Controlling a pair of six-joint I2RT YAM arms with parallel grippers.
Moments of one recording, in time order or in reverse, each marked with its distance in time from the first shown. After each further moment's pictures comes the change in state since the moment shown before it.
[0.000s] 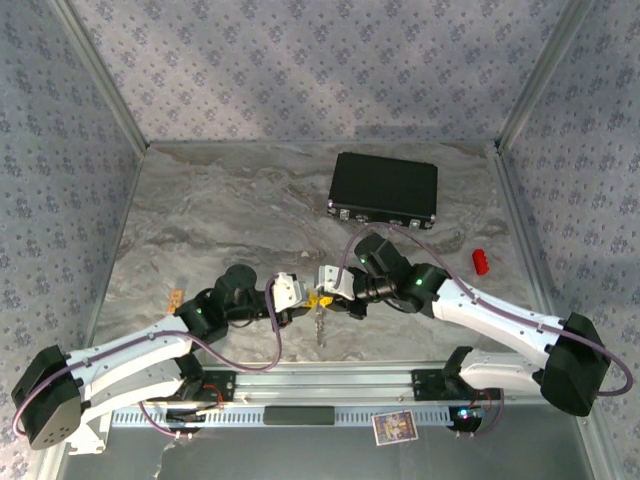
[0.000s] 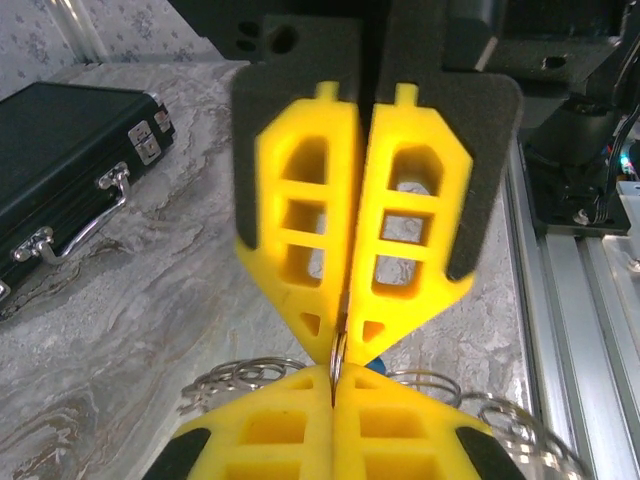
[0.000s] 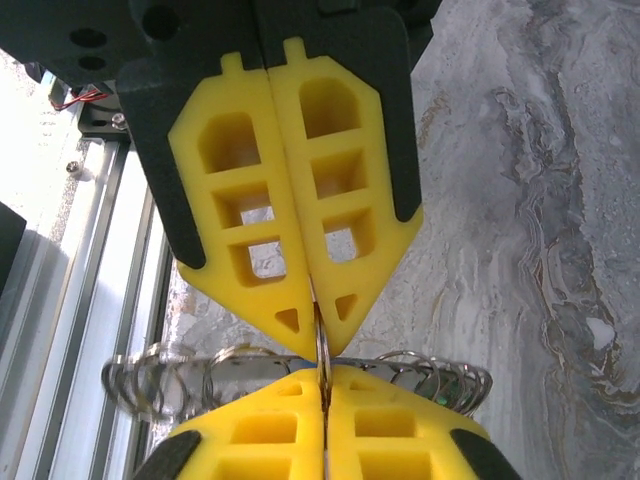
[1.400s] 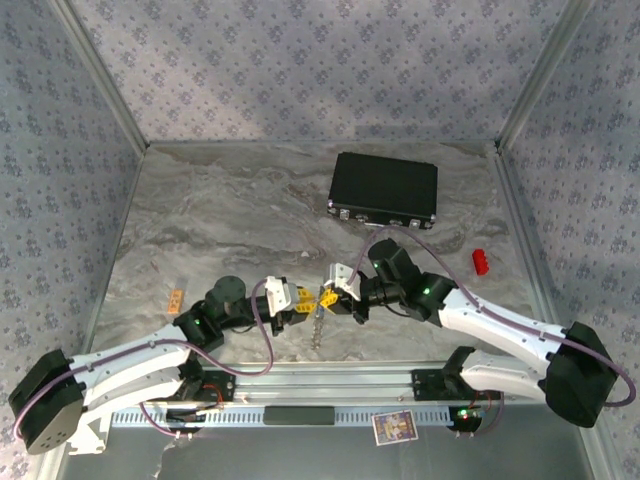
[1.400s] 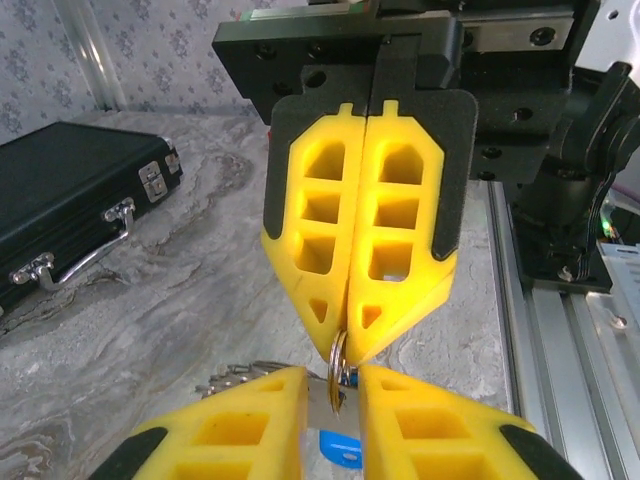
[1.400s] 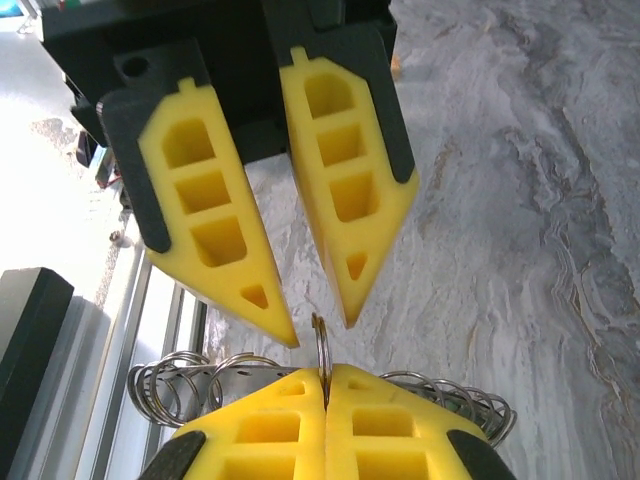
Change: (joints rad) left arm 0.000 -0.048 -0.137 0.239 0.010 -0.116; right arm -0.052 -0.061 -0.141 0.203 -0.131 0.142
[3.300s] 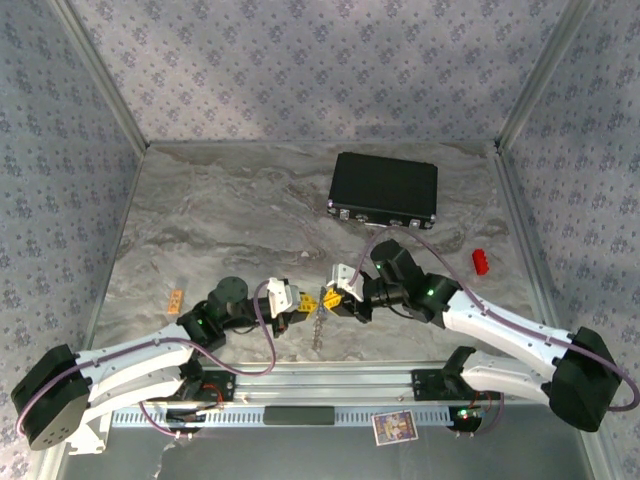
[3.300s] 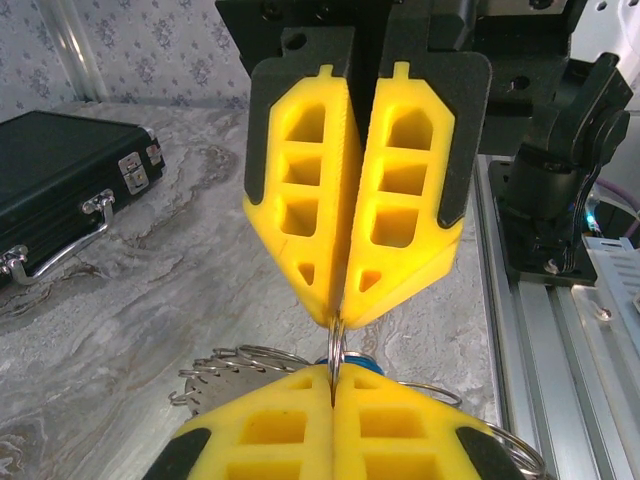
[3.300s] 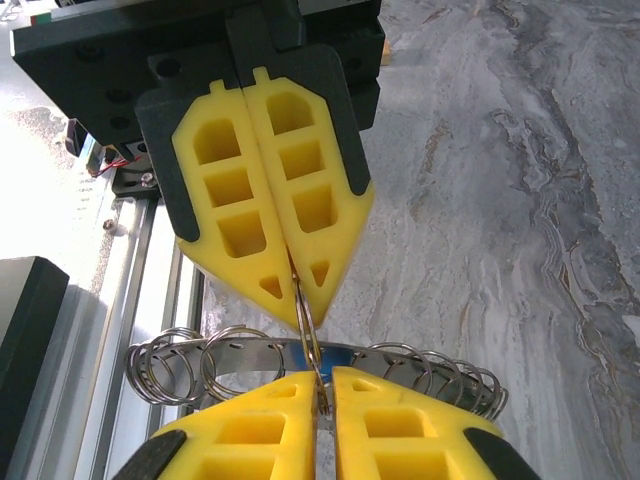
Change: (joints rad) left arm 0.000 0.041 -0.021 0.062 0.032 -0.019; right arm -0.003 -0.038 -0.010 -0.036 0.025 0.009
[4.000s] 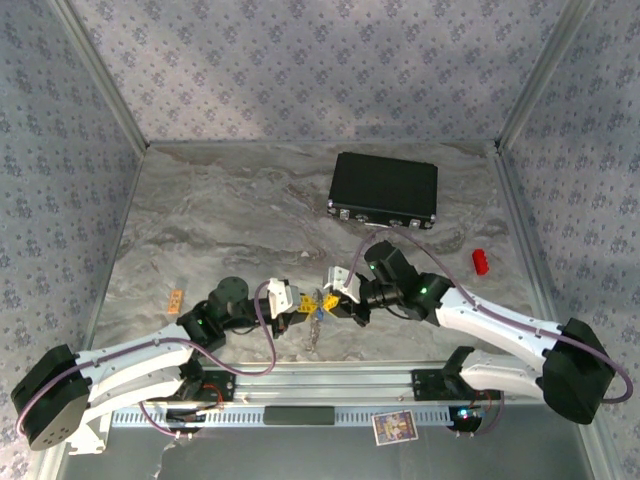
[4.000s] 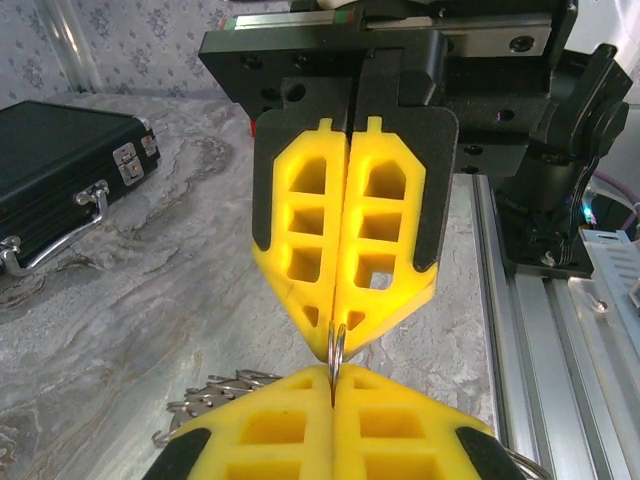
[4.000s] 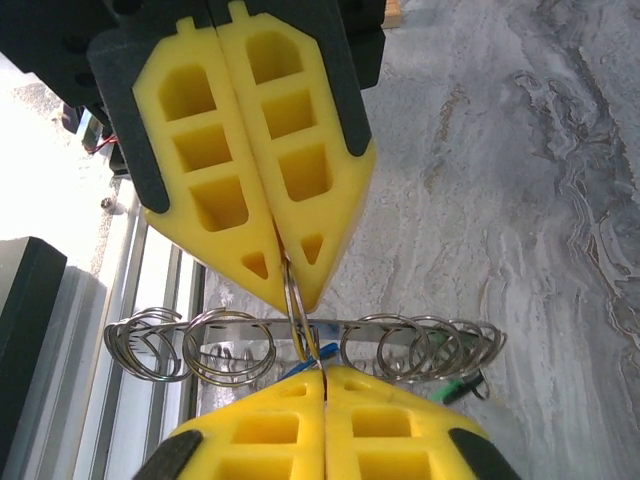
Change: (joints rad) left arm 0.000 -0.001 0.000 -0.016 0.004 0.003; right arm 0.010 0.056 0.000 -0.002 0.005 -0.007
